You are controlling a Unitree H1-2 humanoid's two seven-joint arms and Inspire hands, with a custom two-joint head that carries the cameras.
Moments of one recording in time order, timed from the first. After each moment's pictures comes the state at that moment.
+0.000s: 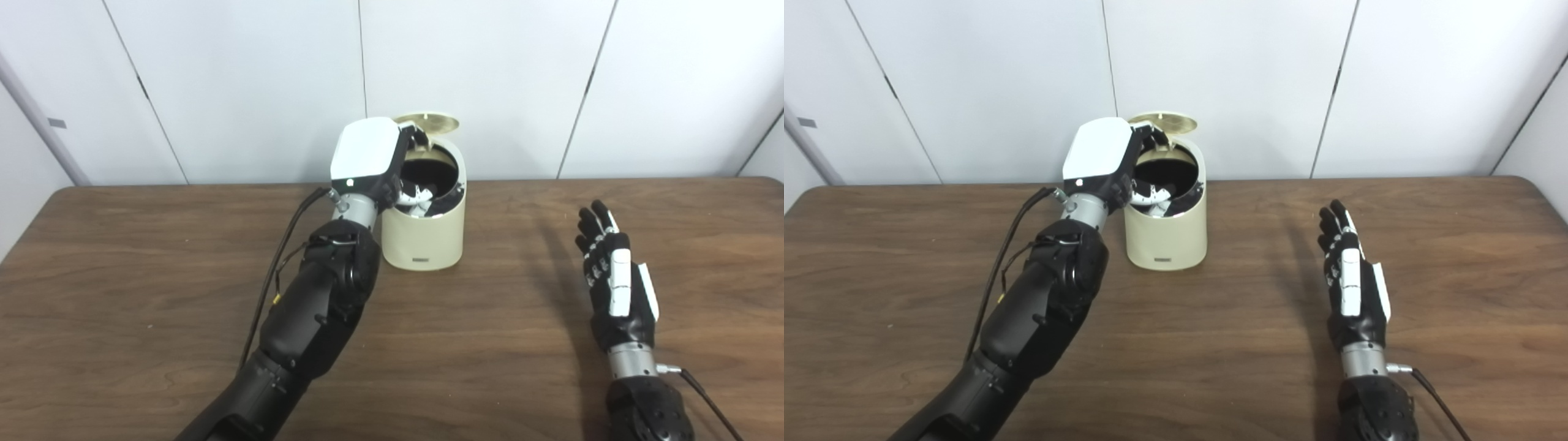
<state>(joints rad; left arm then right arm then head) -0.65 0.08 -0.40 0.09 0.99 0.41 -0.06 -0.12 -0.04 -0.13 0.07 0.15 -0.17 0.03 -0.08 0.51</state>
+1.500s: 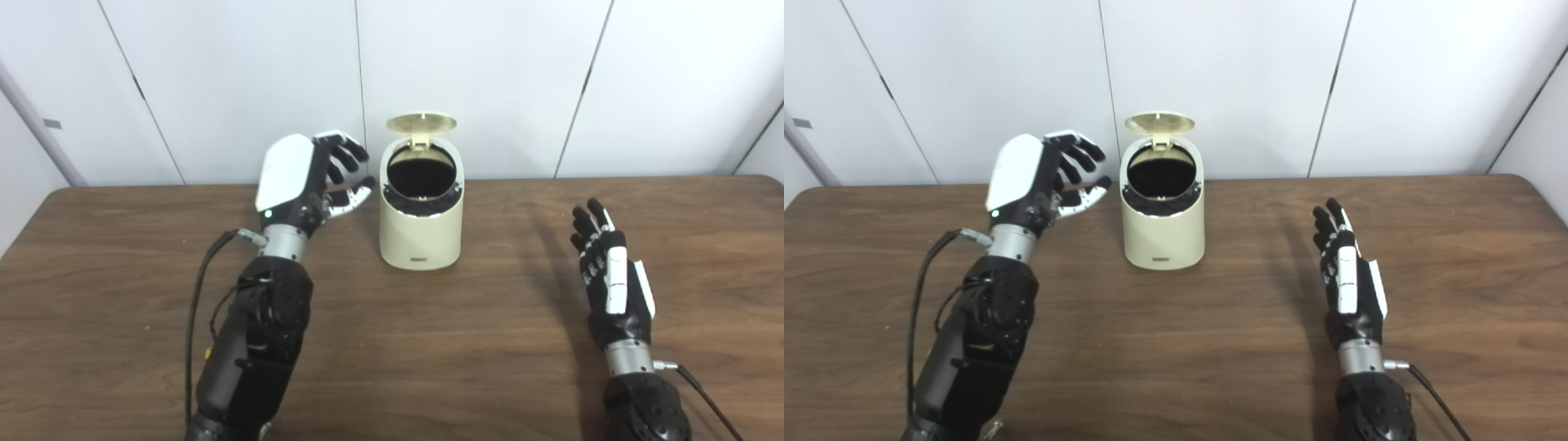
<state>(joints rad) -0.44 0.13 -0.18 -0.14 0.76 0.27 0.04 -0.12 -0.05 -0.12 0.08 0.15 -0.17 0.02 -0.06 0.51</state>
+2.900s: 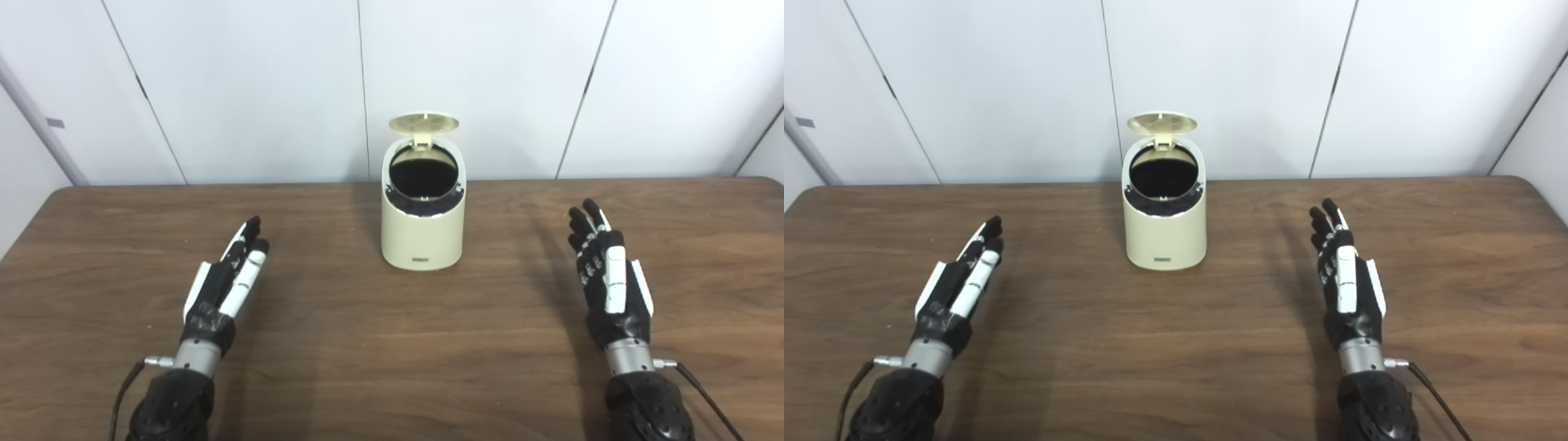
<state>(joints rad) -0.09 0.15 0.15 -0.11 -0.07 0.14 -0.14 -0.12 -0.08 -0.12 0.09 0.18 -0.16 0.04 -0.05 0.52</state>
